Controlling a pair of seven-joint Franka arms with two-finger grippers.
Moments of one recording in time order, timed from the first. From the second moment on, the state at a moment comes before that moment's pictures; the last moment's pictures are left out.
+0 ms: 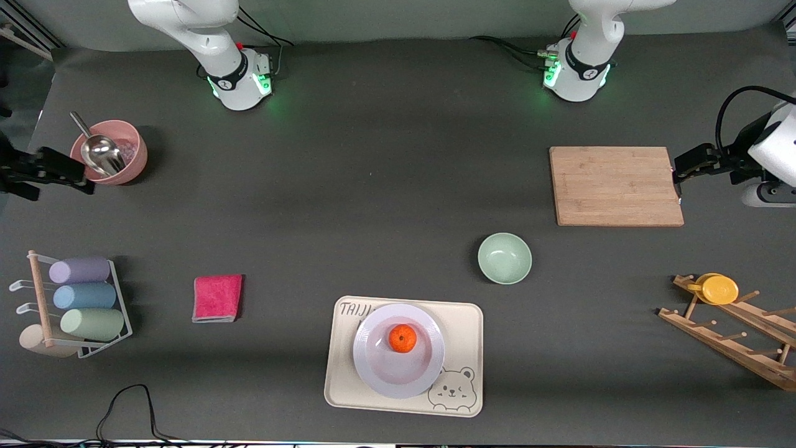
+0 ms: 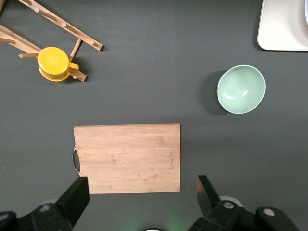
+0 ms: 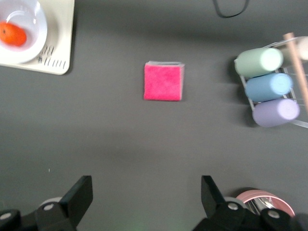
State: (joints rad) left arm 0.05 0.04 -0.08 -1.56 -0.01 1.51 -0.01; right arm -0.05 0.13 0.08 -1.36 0.03 1.45 -0.07
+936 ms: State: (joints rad) left arm 0.05 0.04 -0.08 -1.56 -0.01 1.51 -0.01; right arm -0.19 0.10 0.17 -1.51 0.14 1.55 -0.05
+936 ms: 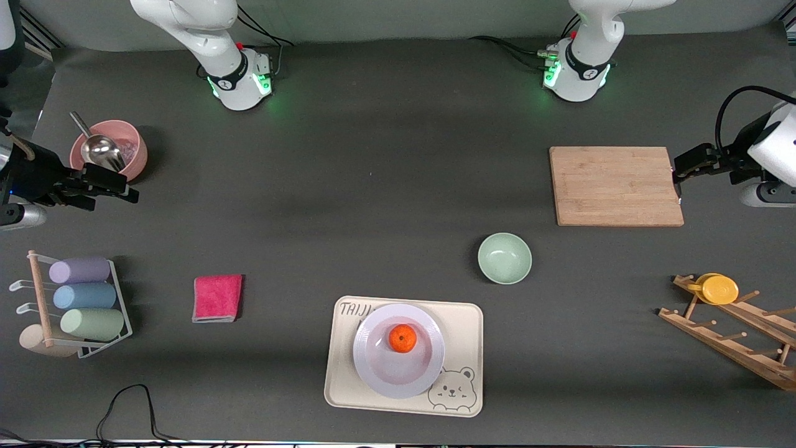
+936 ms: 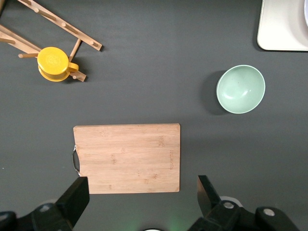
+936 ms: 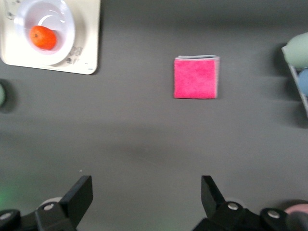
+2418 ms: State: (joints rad) left arm 0.05 0.04 -0.08 -1.56 -0.01 1.51 -0.01; right arm -0.16 0.07 0.07 -1.42 -0.02 1.55 -0.05
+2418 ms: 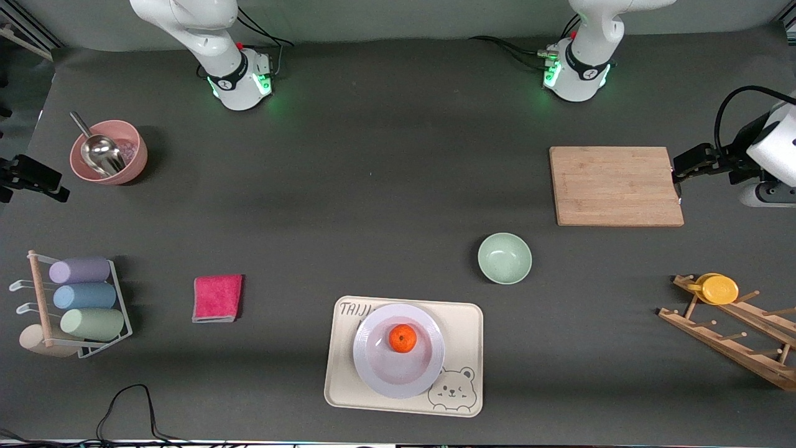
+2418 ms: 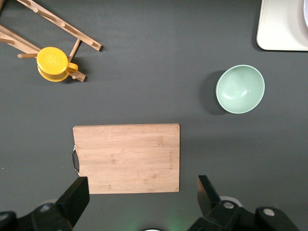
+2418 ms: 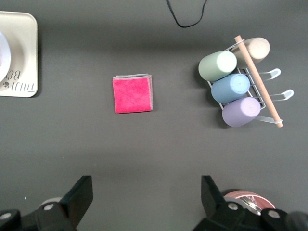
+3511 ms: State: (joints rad) left arm 0.05 0.04 -0.08 -1.56 -0.01 1.51 -0.01; right arm -0.06 0.08 -0.01 -1.42 -0.02 1.54 -0.05
